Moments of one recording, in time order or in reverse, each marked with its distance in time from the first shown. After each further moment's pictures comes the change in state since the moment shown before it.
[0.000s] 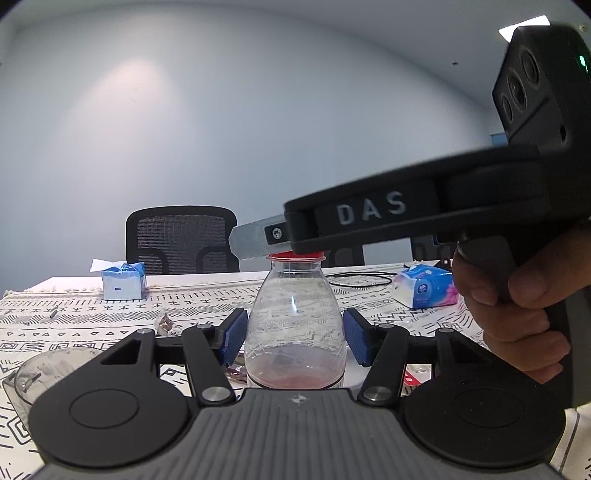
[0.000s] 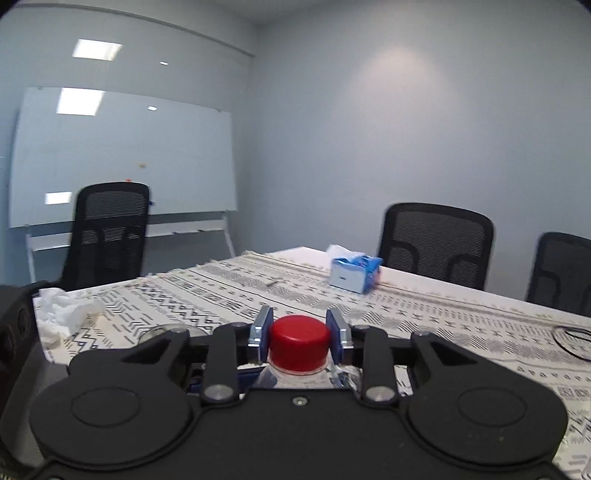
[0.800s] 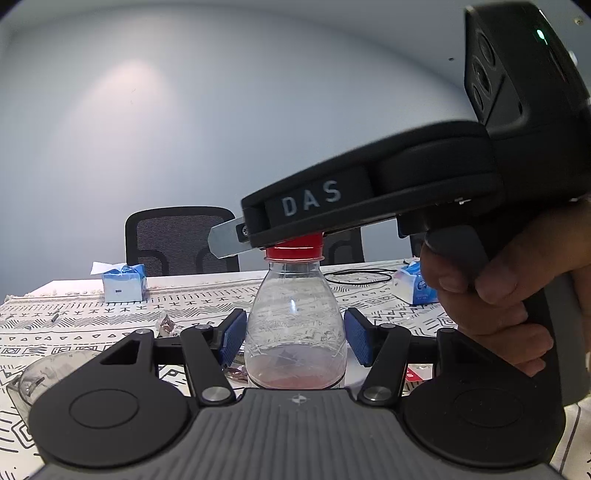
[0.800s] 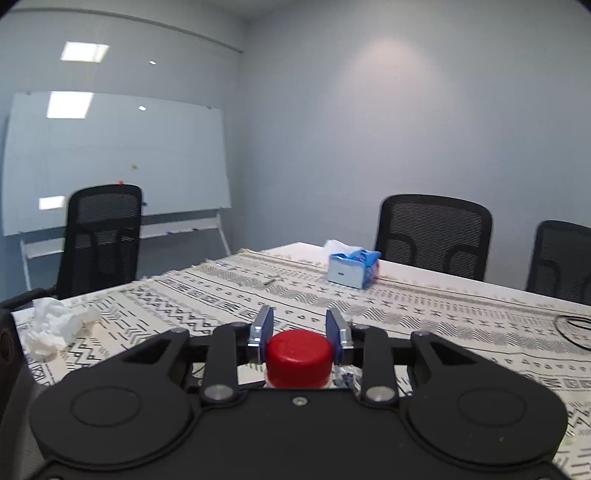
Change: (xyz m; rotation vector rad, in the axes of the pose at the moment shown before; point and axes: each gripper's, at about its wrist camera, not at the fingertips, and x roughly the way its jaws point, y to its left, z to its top) left arm 0.007 0.002 0.000 0.018 0.008 -0.006; right arm 0.017 0.001 0.004 0.028 0.010 -0.014
